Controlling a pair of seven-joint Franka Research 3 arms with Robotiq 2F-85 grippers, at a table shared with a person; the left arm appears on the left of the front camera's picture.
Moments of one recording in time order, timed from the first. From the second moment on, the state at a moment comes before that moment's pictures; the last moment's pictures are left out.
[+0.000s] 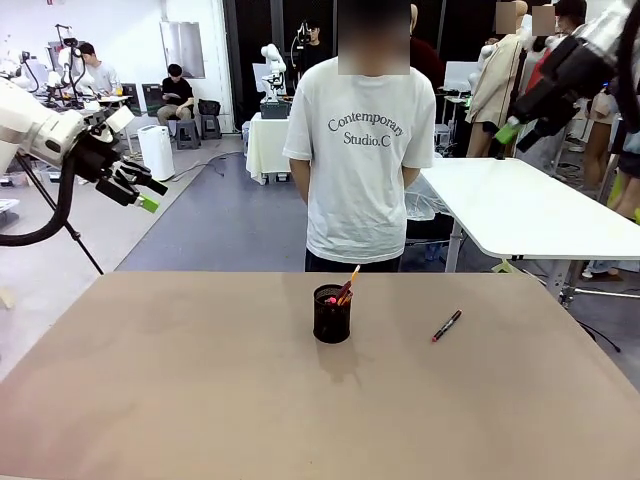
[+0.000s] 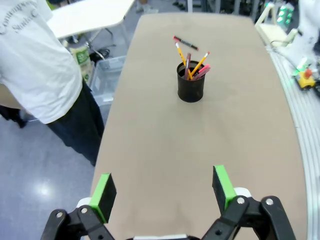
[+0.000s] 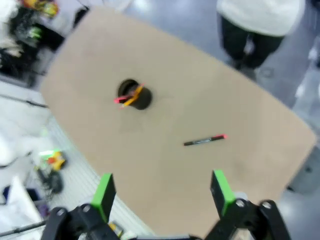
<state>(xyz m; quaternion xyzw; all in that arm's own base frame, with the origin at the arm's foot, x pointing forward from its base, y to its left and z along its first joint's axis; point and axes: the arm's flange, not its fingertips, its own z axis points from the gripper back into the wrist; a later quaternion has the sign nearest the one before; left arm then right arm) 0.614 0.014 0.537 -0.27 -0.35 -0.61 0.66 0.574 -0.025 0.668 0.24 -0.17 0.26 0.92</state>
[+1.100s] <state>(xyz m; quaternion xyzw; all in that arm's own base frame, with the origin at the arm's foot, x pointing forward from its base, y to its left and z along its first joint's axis) 0.614 0.014 0.537 -0.27 -0.35 -0.61 0.66 0.623 -0.036 0.595 0.21 -0.10 0.05 0.97</state>
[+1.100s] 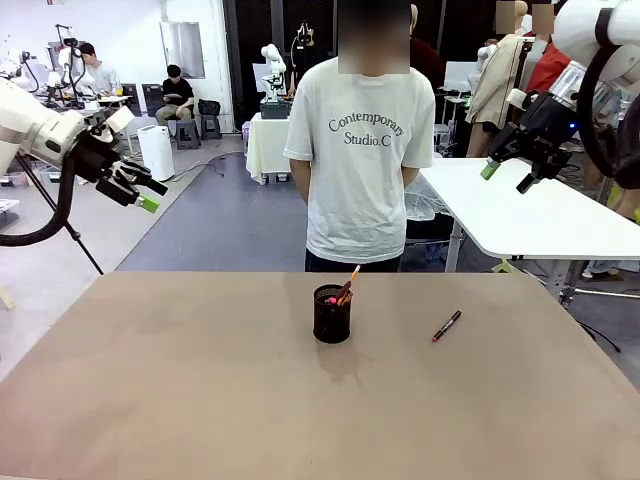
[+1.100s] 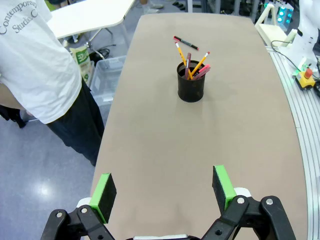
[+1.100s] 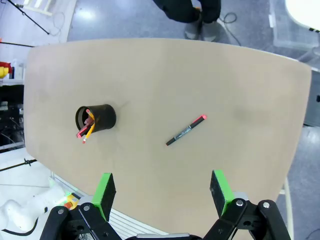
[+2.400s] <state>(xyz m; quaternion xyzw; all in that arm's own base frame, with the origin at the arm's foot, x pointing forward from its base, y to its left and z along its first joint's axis) 0.615 0.014 0.536 -0.27 -0.35 -0.61 0.66 0.672 0.127 0.454 0.04 0.14 -0.31 0.94</state>
